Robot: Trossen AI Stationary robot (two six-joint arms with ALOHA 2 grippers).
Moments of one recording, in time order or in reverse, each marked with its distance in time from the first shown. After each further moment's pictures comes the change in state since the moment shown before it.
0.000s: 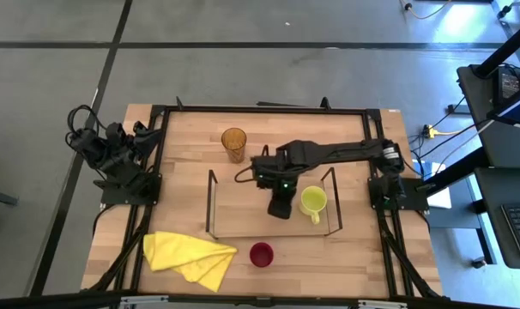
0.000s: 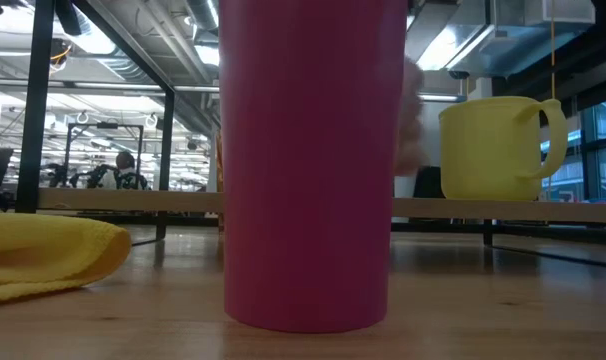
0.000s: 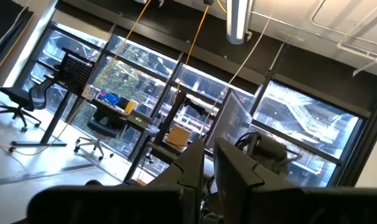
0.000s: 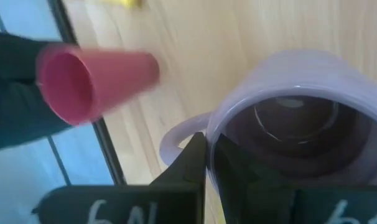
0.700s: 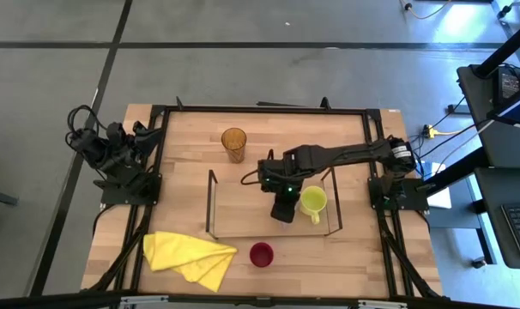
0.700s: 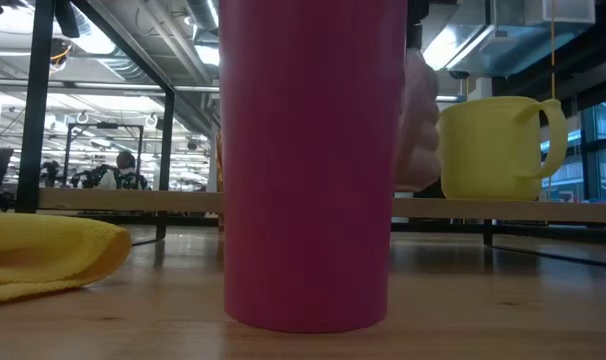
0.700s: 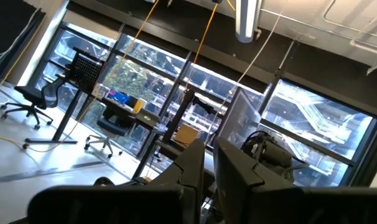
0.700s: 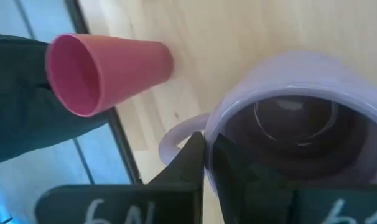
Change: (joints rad) left arm 0.000 0.000 0.000 -0.007 -0.038 0.002; right arm 0.012 -0.103 -0.224 0.191 -0.075 0.082
